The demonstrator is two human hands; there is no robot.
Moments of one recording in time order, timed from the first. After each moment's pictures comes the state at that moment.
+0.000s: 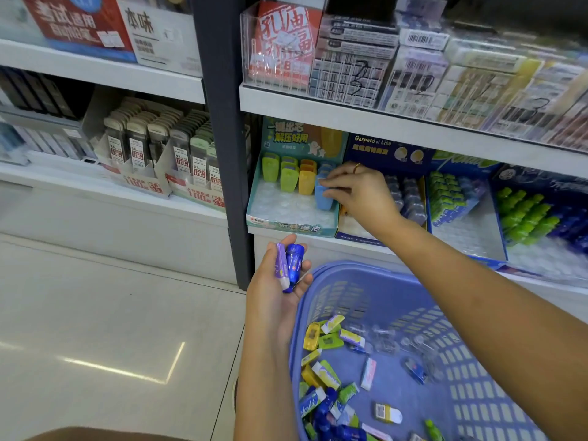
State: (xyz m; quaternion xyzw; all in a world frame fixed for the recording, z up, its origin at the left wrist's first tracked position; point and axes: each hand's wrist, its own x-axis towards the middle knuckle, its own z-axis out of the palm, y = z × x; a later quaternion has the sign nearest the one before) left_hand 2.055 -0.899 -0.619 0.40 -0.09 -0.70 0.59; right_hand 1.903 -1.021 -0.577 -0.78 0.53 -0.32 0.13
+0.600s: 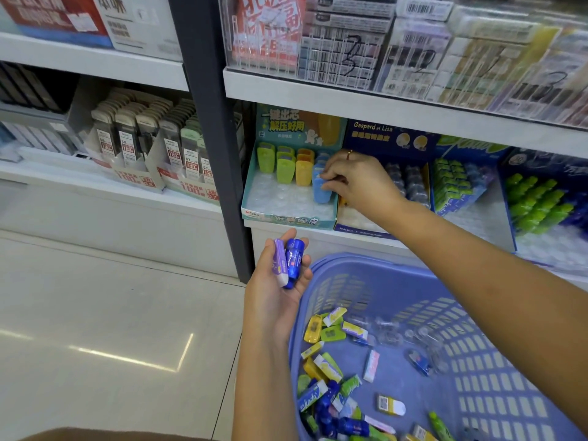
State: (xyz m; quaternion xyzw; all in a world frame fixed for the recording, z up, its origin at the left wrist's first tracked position) left_hand 2.051 -0.902 -0.629 0.36 -0.04 -0.72 0.58; right_hand 1.897 -1.029 -0.572 -0.83 0.50 -0.23 0.08
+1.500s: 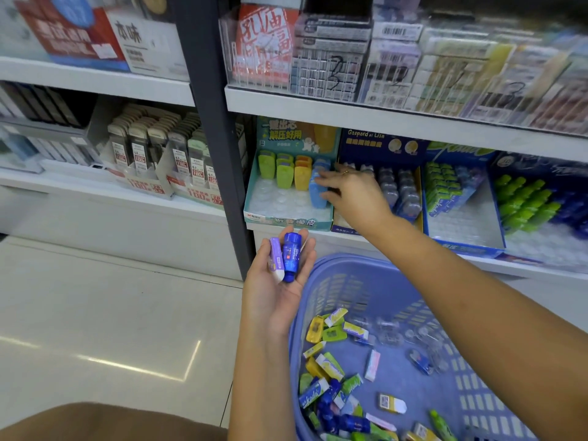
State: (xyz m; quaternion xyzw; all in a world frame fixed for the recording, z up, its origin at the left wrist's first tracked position) left_hand 2.053 -0.896 -0.613 0.30 0.01 -0.75 0.59; right_hand 1.901 -1.020 -0.587 -0.81 0.56 -0.18 0.05
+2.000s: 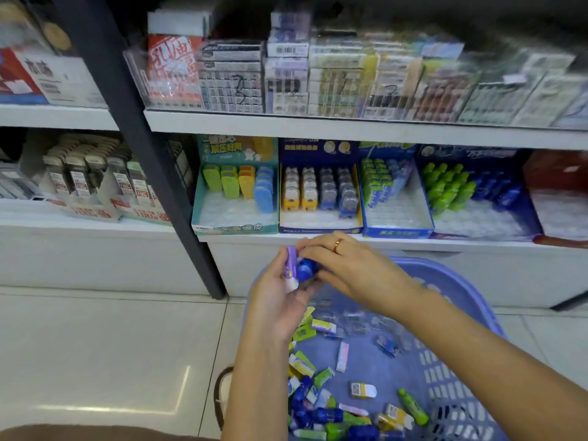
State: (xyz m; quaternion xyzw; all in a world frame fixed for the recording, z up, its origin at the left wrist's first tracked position) left_hand 1.982 -0.877 -0.599 0.35 -0.10 -0.79 0.49; right_hand 1.838 -0.875 -0.576 -0.89 0.42 -0.17 0.00
